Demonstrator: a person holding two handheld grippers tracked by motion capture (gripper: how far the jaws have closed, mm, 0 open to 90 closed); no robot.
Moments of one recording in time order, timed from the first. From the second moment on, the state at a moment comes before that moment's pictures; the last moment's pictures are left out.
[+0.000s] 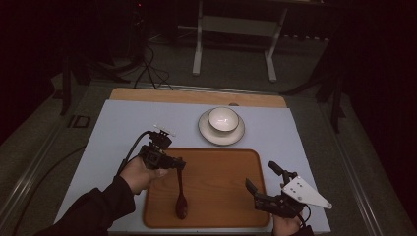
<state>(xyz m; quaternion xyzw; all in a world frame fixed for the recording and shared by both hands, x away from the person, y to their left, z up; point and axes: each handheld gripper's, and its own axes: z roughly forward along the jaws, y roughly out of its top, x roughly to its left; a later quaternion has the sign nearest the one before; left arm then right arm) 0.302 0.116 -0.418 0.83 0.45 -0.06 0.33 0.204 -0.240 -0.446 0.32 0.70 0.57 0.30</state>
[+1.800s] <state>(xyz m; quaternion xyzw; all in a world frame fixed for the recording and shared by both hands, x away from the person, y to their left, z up) 0.340 0.098 -0.533 0.75 0.55 -0.04 0.37 0.204 -0.238 -0.445 0.31 0.71 0.57 0.29</state>
